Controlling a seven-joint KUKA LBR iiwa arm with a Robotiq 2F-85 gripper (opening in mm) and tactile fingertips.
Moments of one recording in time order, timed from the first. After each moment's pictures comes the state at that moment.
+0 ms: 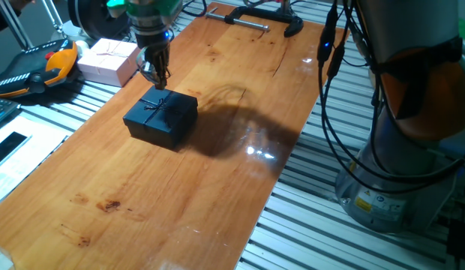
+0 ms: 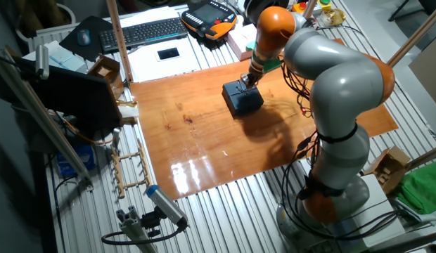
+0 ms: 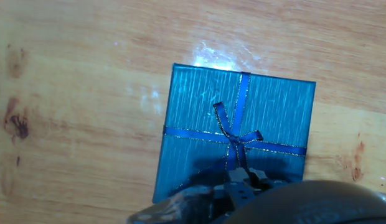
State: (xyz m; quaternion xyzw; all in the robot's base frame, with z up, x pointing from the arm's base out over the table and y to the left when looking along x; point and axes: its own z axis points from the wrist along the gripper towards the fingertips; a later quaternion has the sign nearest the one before) arm 0.594 0.030 0.170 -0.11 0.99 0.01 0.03
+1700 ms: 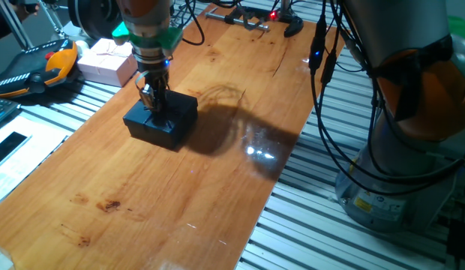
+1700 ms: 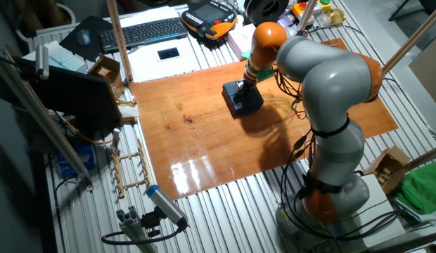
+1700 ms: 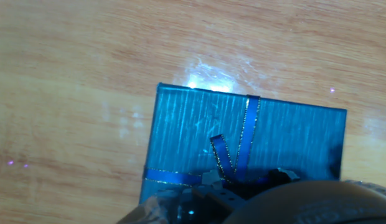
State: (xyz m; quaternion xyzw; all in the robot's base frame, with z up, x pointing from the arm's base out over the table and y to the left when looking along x) arm 0.613 0.036 0.096 -0.10 0.99 0.02 0.06
